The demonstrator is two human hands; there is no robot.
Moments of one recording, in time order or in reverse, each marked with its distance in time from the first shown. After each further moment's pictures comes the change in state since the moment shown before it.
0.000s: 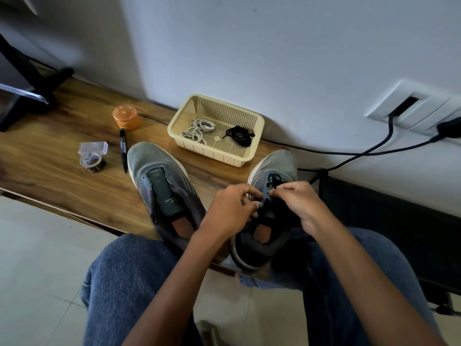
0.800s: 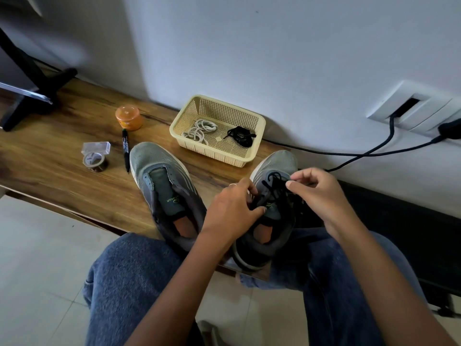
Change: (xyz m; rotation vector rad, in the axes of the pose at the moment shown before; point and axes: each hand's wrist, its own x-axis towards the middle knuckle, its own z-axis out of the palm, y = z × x) left_hand -0.005 0.002 0.002 0.382 0.153 0.159; right_hand -0.013 -0.004 -0.030 -0.072 0.101 -0.286
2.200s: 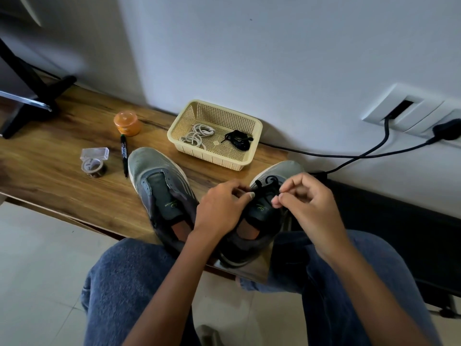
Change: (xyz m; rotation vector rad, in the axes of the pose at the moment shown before) left_hand 0.009 -0.005 -0.009 -0.134 0.033 -0.154; right_hand -0.046 -0.023 0.004 0.208 -0.059 -0.166
